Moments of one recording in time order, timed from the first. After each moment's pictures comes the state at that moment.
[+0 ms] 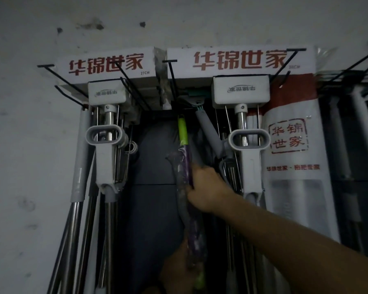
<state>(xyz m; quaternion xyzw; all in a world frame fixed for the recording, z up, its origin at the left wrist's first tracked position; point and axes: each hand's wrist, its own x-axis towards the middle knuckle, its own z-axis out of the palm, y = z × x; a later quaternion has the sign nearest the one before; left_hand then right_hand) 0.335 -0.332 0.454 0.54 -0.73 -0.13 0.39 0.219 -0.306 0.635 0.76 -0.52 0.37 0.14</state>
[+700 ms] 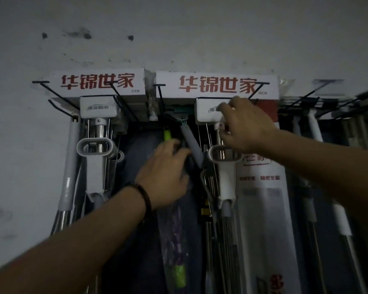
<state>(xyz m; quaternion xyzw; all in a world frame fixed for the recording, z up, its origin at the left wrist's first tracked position) 0.349 -0.212 0.678 0.37 -0.79 0.29 0.39 0.123 -0.184 0.772 0.64 -0.53 0.31 0.46</state>
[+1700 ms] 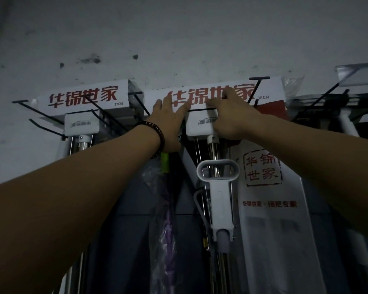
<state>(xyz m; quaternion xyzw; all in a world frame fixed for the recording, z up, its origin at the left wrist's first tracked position) 0.289 -0.283 0.836 0.53 -0.68 0.42 0.28 0.092 -0.254 0.840 0.71 -0.50 0.37 0.33</state>
